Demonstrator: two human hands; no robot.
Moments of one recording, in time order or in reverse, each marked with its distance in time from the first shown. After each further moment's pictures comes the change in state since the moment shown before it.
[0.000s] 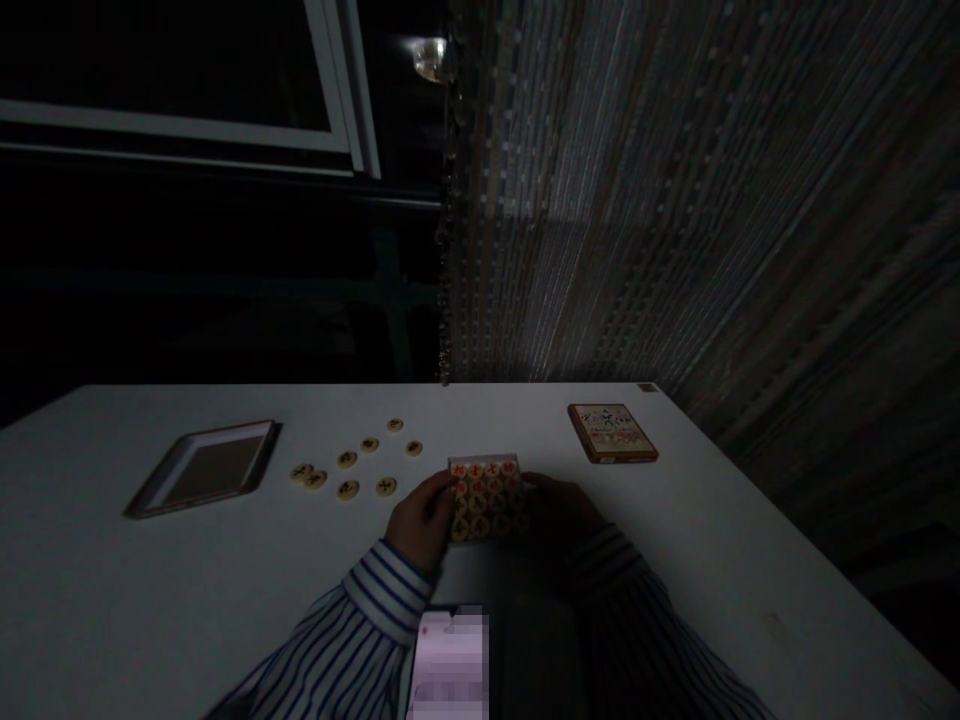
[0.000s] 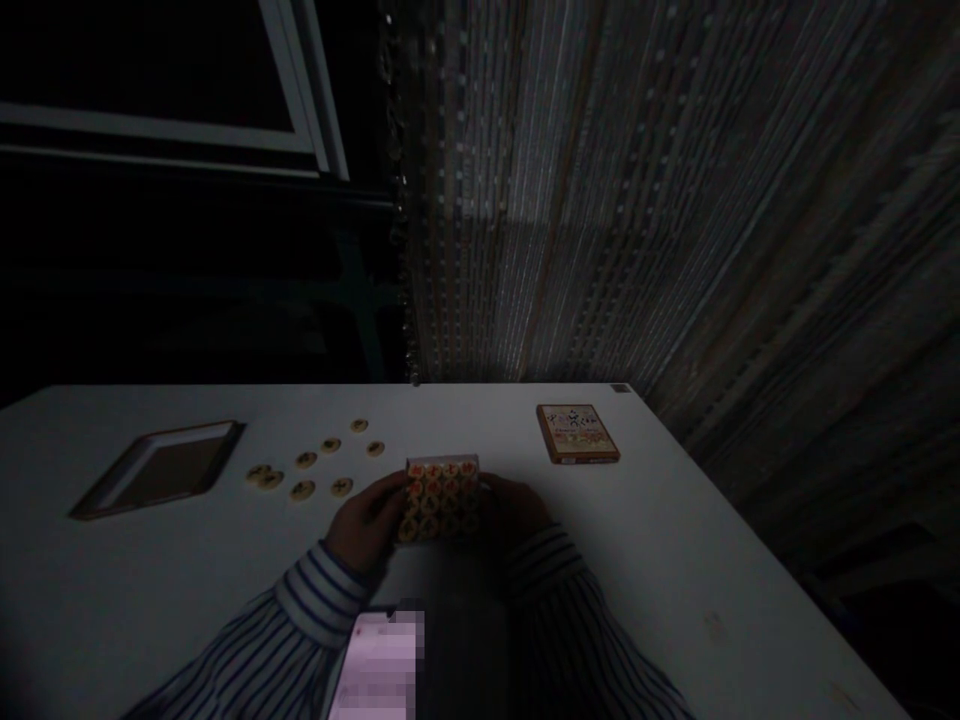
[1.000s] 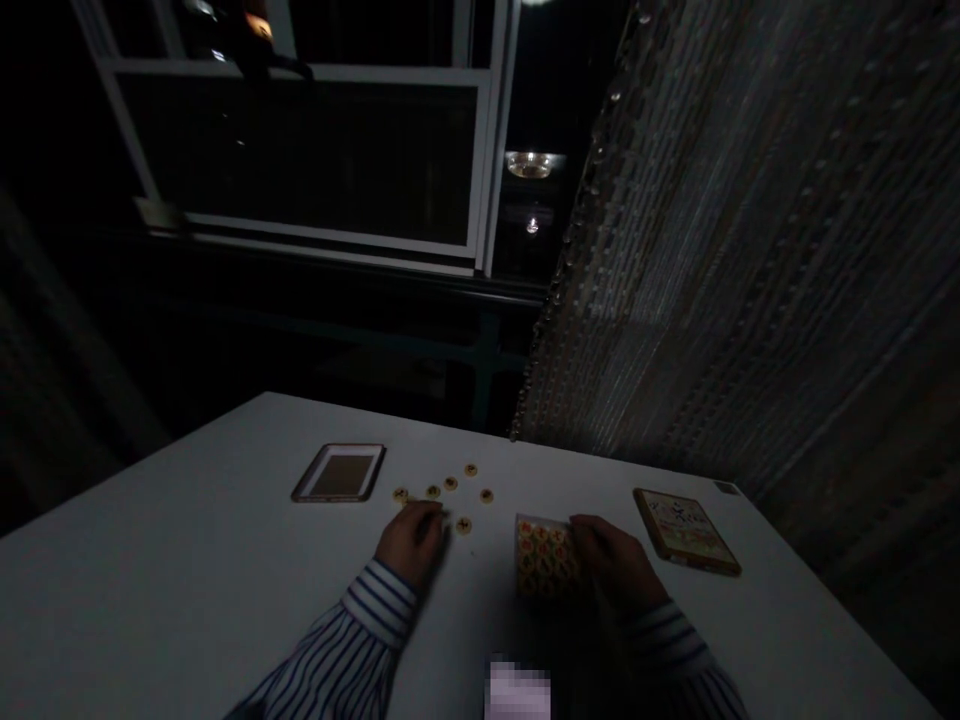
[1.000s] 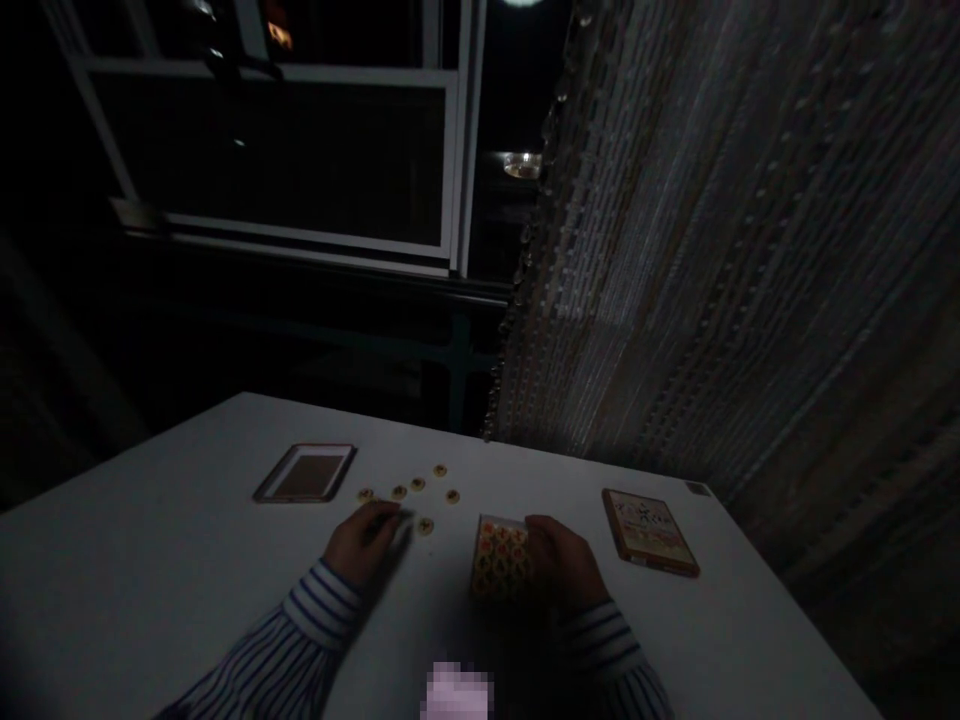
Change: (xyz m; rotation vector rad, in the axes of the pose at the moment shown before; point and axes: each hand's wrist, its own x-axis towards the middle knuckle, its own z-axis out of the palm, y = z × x) left_hand -0.004 -0.020 -0.107 0.390 0.320 0.161; right_hand 0.023 -0.029 -0.017 0.190 0.163 -0.172
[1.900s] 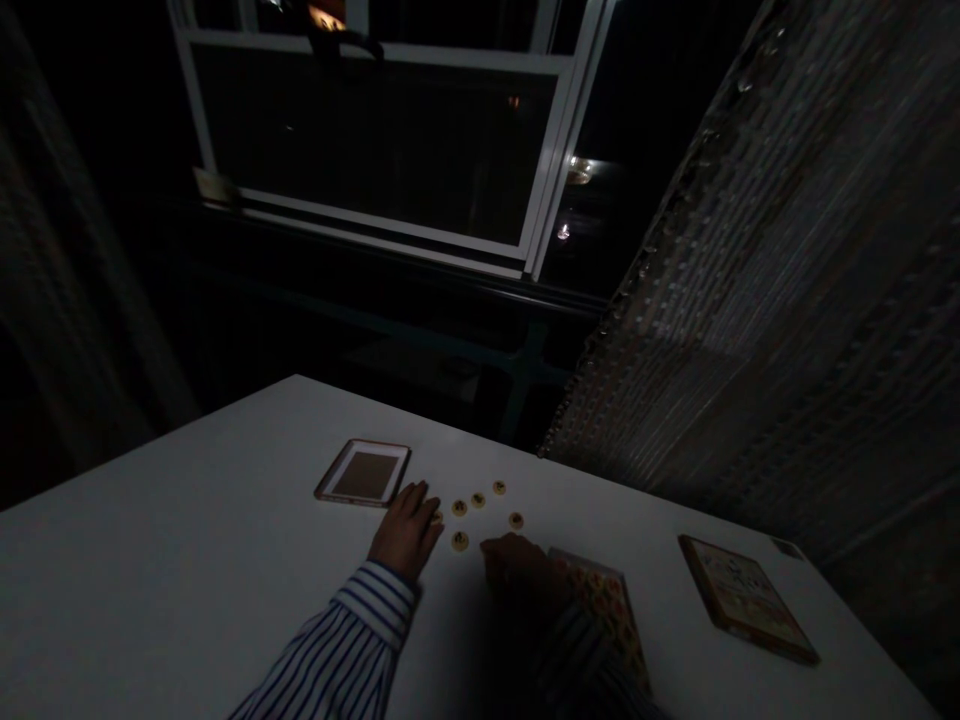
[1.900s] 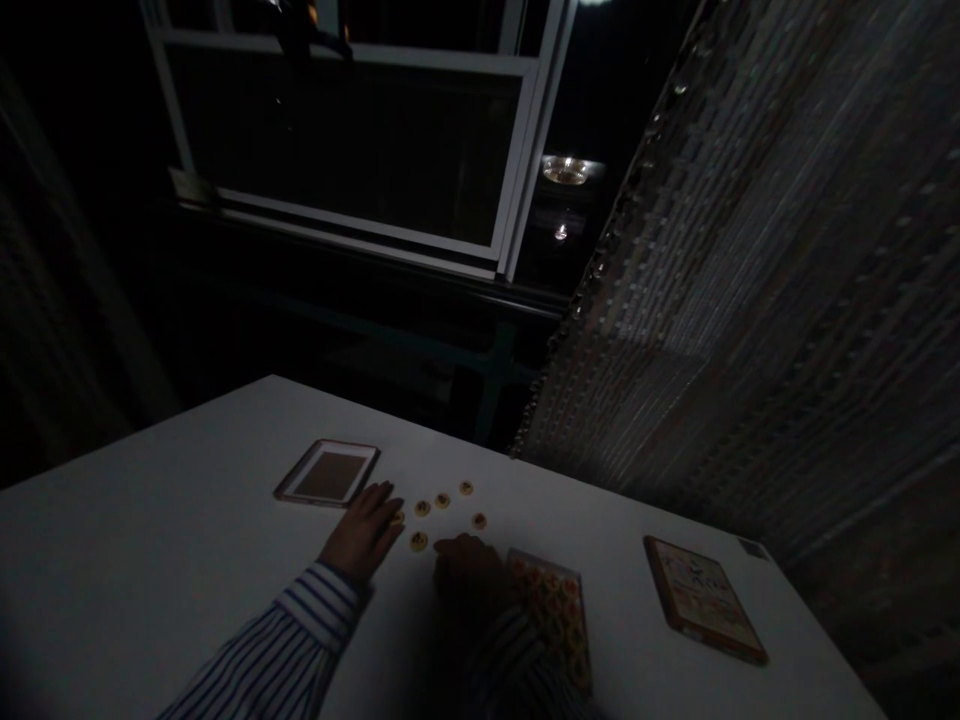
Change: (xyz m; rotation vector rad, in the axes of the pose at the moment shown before) left_hand 0.019 -0.088 0.004 0.308 -0.007 0.168; right_hand 0.041 -0.092 0.115 -0.353 -0.281 -0.343
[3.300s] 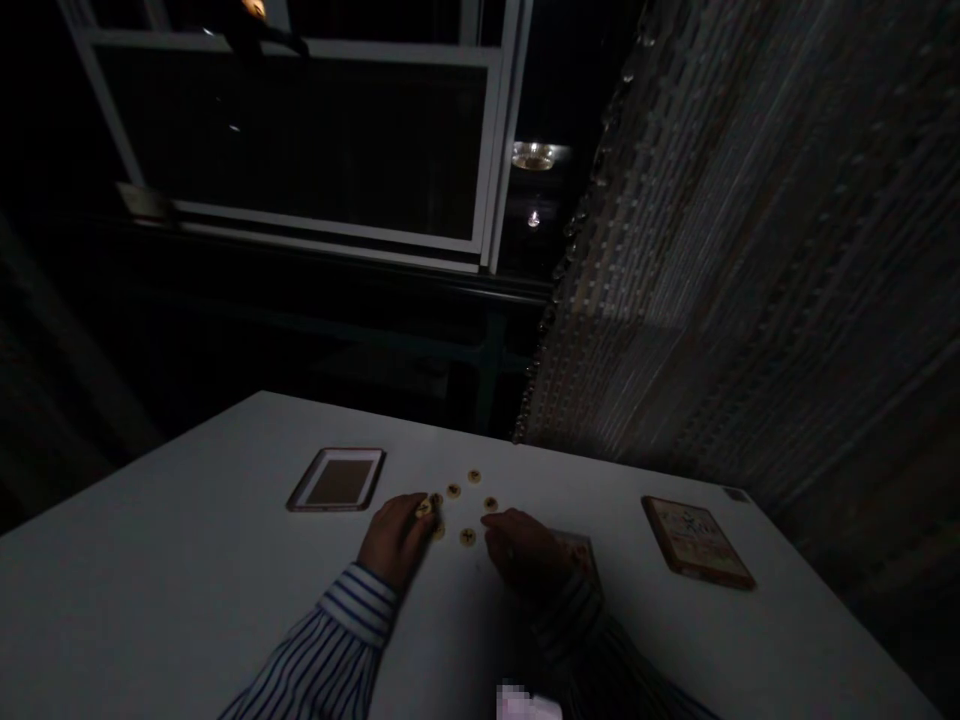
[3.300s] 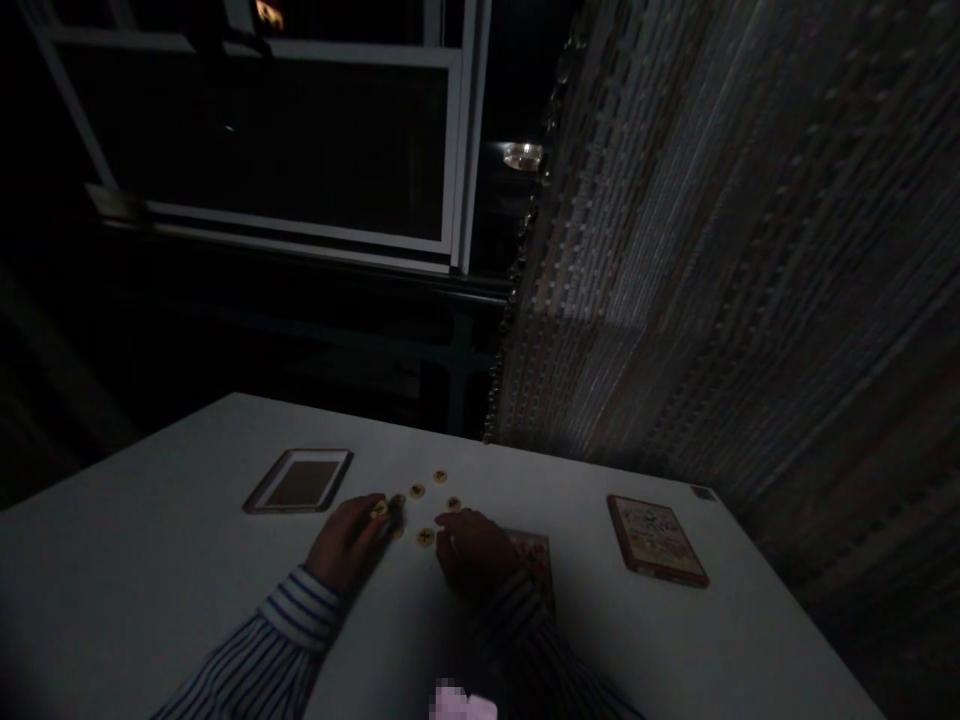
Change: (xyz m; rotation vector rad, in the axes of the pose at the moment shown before) left_hand 0.003 0.041 -0.024 -0.196 0.096 0.019; right_hand -0.021 0.018 -0.026 0.147 0.324 -0.098
